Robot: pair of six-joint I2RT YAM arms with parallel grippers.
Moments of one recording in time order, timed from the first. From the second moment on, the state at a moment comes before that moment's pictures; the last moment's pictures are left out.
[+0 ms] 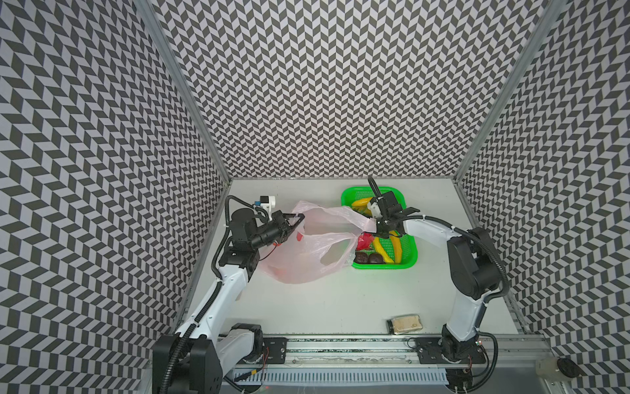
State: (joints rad) left arm -0.09 1.09 0.72 0.16 0.81 -1.11; right arm 0.42 1.89 1.29 -0.41 -0.31 0.51
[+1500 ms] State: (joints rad) left arm -0.08 1.09 0.72 0.12 0.81 -1.09; right arm 0.08 1.17 0.72 -0.10 -0.60 0.55
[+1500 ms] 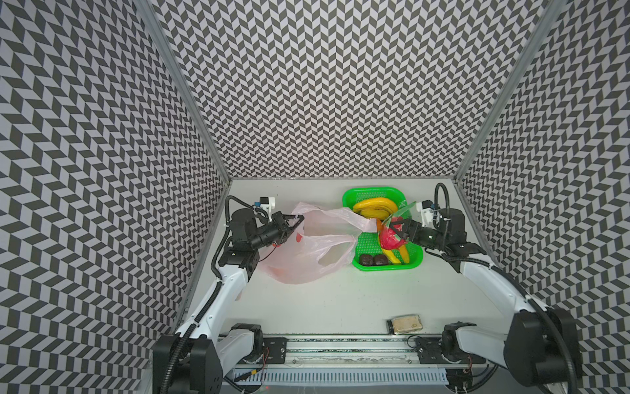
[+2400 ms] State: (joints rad) left arm -0.08 1.09 0.72 0.09 0.81 -1.06; right arm 0.32 0.72 0.58 0.06 -0.62 0.61
